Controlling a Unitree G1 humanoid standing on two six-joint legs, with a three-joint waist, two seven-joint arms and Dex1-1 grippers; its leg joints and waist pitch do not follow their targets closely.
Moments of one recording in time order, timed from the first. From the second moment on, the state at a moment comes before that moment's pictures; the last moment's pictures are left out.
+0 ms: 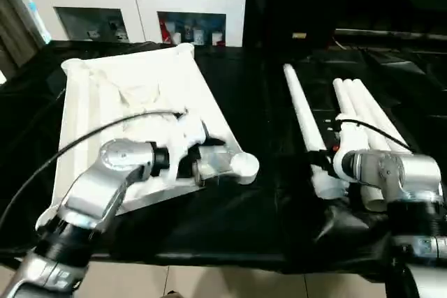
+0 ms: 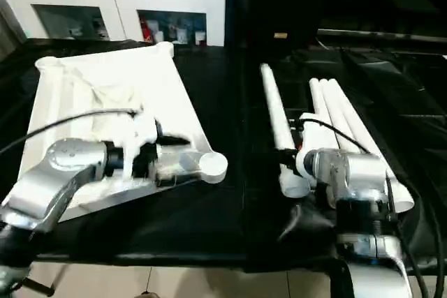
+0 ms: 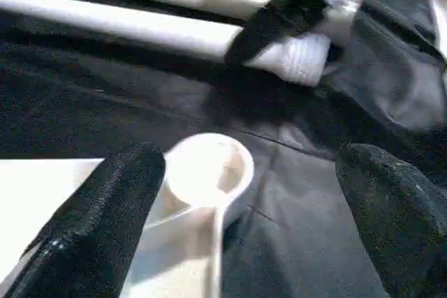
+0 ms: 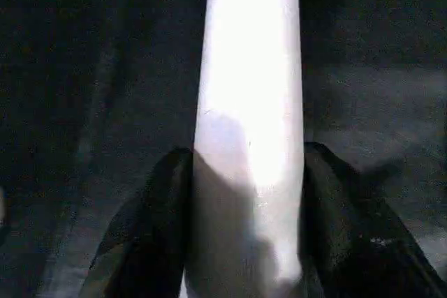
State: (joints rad) left arm -0.47 0.42 -0.21 0.03 -0.22 0.47 -0.95; right arm -0.52 -0.31 -0.19 0.27 0.26 1.06 0.32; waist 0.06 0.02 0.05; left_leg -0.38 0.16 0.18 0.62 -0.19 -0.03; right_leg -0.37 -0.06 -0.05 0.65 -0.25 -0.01
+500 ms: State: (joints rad) left arm -0.74 0.07 0.13 0.19 -0.60 0.84 -0.64; right arm -0.35 -0.26 -0.27 -0.04 0.65 0.95 0.80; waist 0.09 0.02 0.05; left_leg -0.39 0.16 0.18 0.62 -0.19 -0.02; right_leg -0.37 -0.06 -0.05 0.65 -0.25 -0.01
